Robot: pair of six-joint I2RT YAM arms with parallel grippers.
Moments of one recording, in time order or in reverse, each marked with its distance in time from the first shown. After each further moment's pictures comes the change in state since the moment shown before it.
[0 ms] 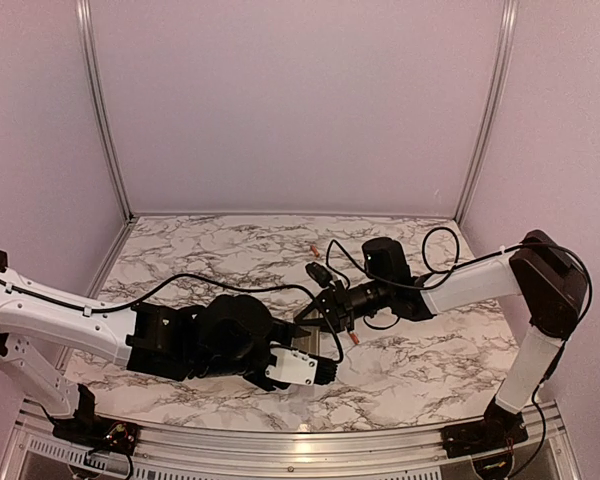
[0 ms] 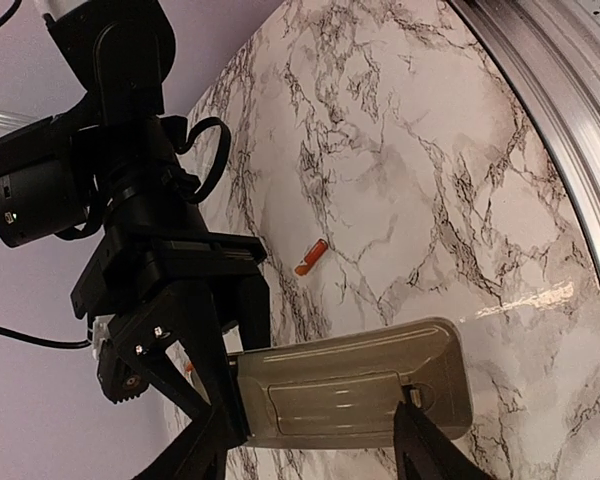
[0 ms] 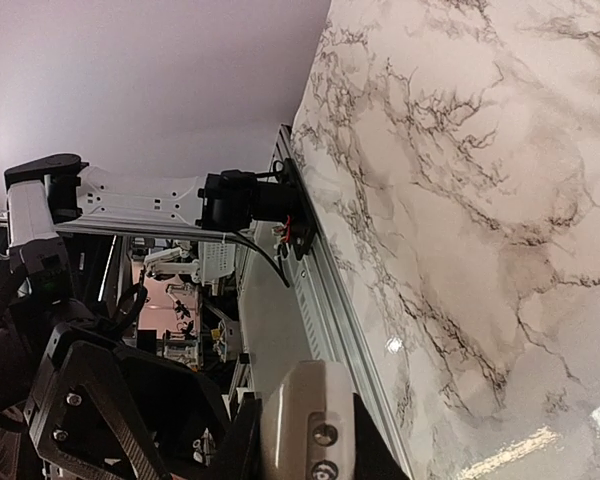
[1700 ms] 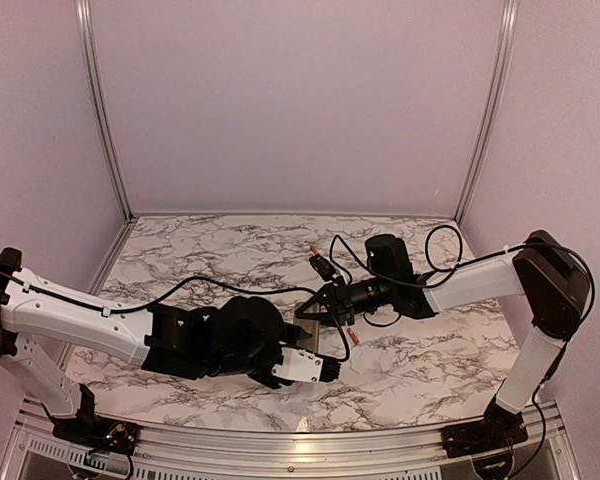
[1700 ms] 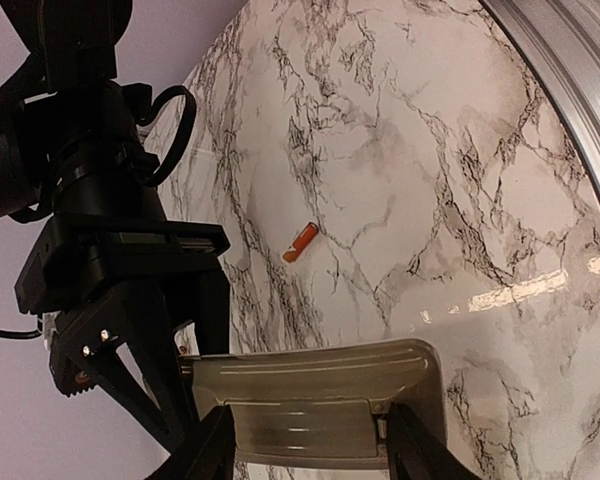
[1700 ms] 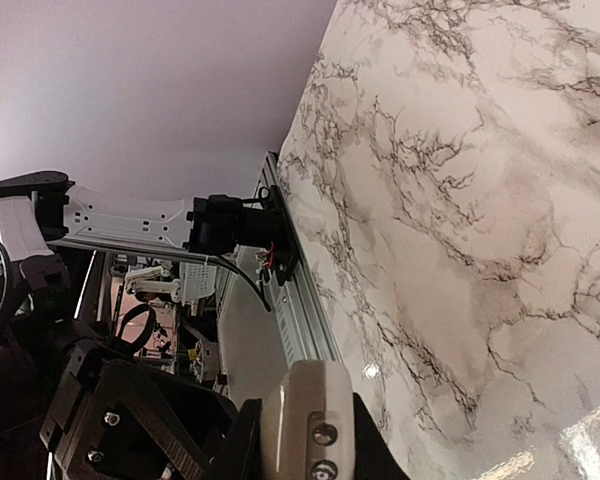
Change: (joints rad) left arm 0.044 0.086 0.029 -0.003 0.020 -0.008; right arm -0.004 -0.015 0.004 -0.015 0.064 -0.056
